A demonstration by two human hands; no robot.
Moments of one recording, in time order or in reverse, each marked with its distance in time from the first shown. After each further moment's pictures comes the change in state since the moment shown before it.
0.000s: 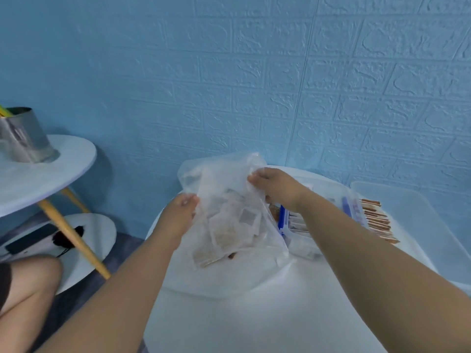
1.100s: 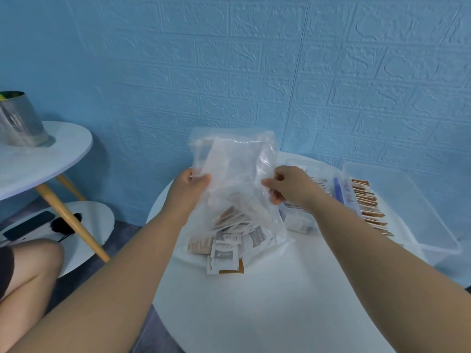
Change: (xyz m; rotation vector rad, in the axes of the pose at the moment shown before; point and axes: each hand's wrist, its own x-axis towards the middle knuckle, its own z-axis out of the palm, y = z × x) left_hand -0.008 0.001 0.004 0.031 -0.053 0.142; right_hand -0.053 0.010 -0.002 -0.144 0.164 0.156
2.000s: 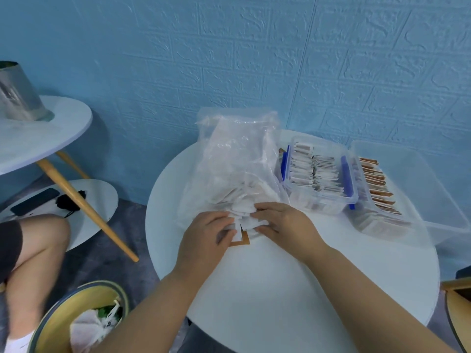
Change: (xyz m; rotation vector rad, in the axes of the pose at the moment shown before) left_hand -0.113 -0.075 0.010 0.618 -0.019 0.589; right_hand -0.069 0.079 0.069 -0.463 0.103 -0.627
